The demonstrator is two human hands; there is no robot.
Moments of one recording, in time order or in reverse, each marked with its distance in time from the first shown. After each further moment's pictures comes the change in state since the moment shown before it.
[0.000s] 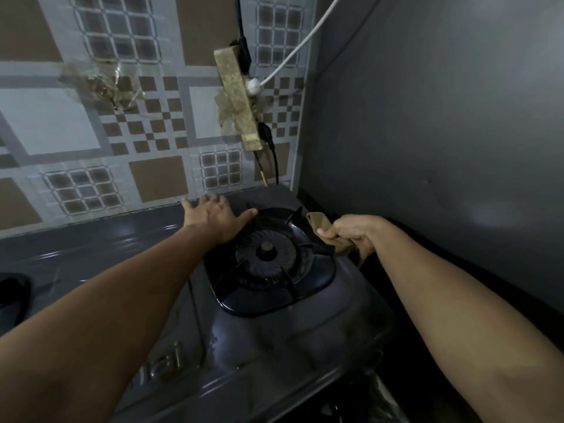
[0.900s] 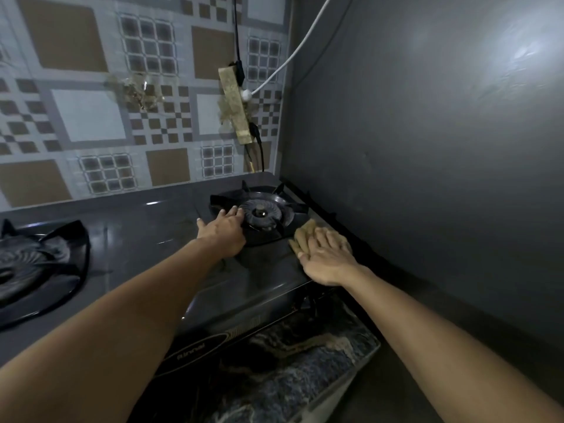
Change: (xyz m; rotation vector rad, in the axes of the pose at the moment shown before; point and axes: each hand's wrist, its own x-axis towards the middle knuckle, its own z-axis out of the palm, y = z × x) left_hand -0.164 -0.002 0.006 -0.235 -0.094 0.225; right_hand -0.132 0.103 0.133 -0.843 0.469 -0.281
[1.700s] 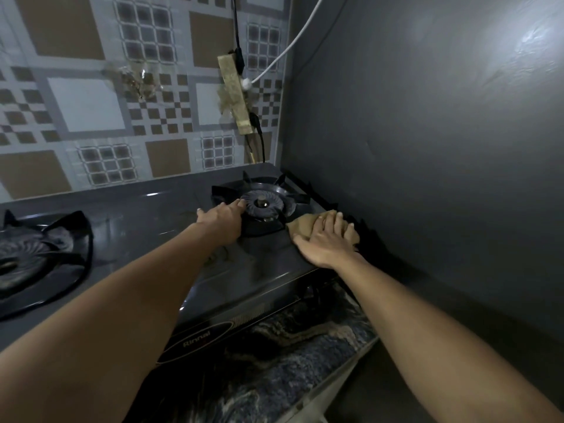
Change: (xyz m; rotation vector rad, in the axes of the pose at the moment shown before) left_hand -0.008 0.001 -0.010 0.082 -0.017 0.011; right_hand 0.004 -0.008 0.002 0.082 0.077 0.200
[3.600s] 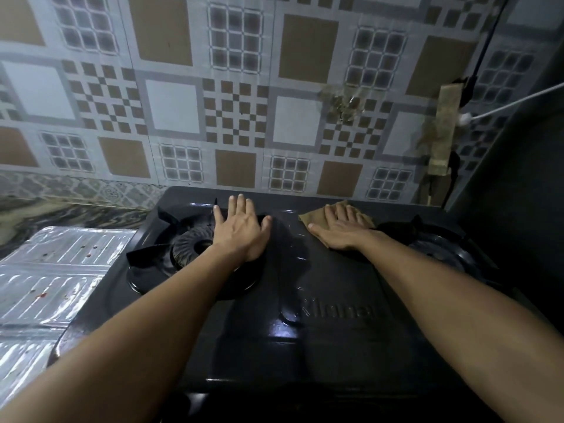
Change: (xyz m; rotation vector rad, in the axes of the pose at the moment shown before) left_hand -0.061 -0.241 -0.013 -0.080 0.289 -0.573; right_hand 0.094 -0.301 0.003 -0.239 -0.161 -0.640
